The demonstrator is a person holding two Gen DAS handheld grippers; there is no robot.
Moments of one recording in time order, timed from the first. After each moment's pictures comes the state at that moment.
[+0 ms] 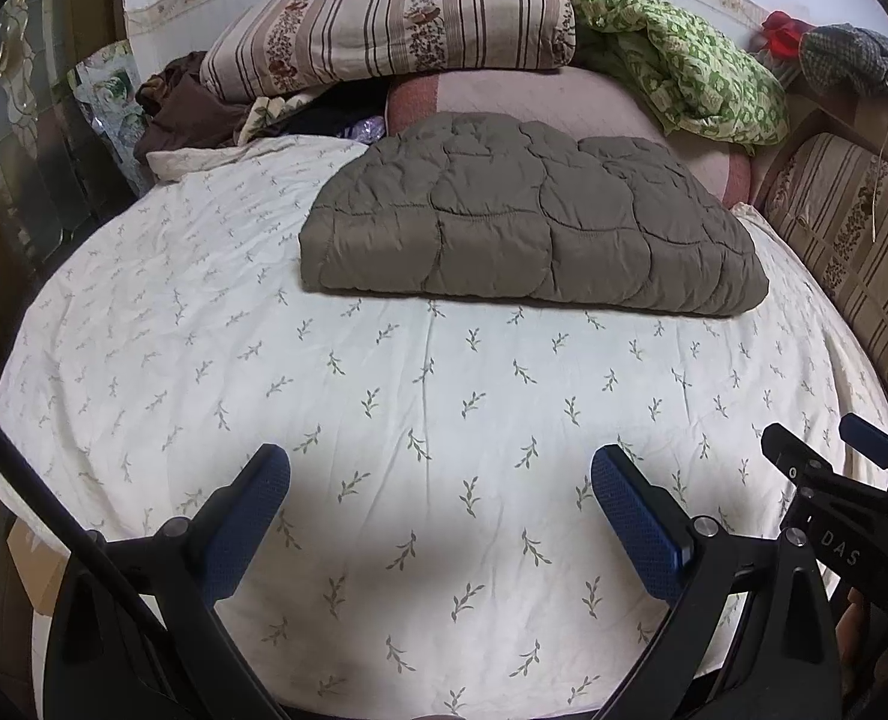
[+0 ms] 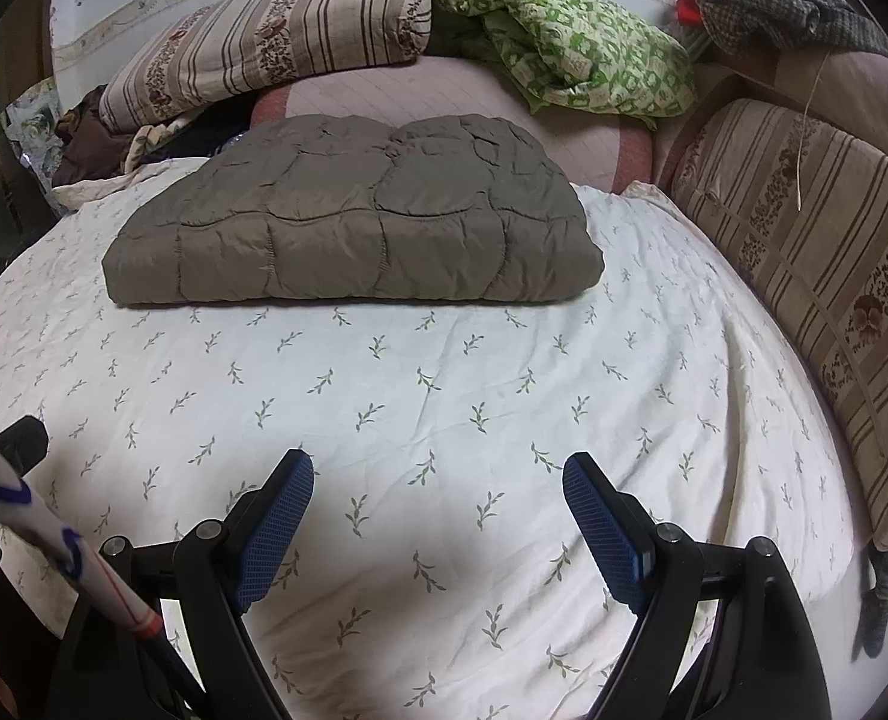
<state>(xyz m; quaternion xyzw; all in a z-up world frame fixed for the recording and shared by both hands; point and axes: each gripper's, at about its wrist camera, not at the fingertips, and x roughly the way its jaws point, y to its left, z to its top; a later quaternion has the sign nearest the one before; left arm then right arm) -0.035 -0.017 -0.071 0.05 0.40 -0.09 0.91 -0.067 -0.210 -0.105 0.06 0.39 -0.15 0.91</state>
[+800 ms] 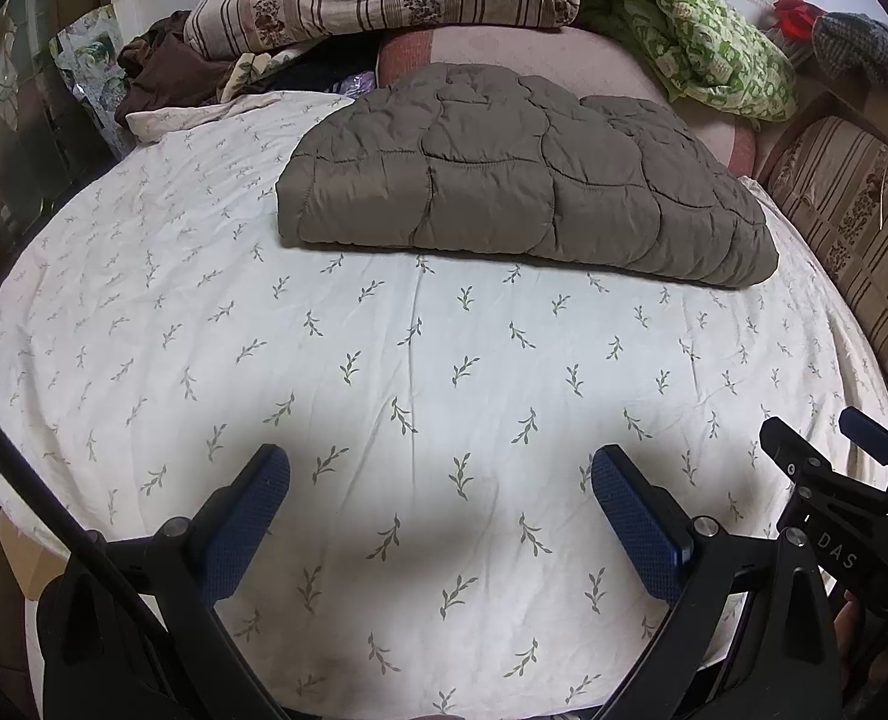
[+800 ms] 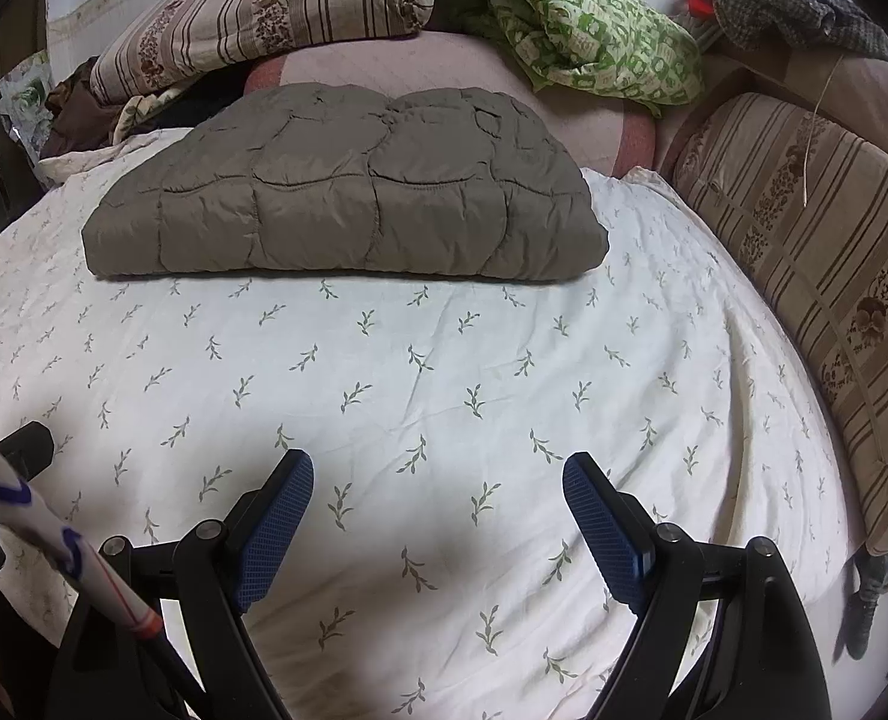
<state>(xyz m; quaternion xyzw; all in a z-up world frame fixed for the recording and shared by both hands) -0.017 -0.020 -0.096 0.04 0.44 -0.10 0.89 -0.053 -0.209 -0.122 0.04 0.42 -0.15 0.89</state>
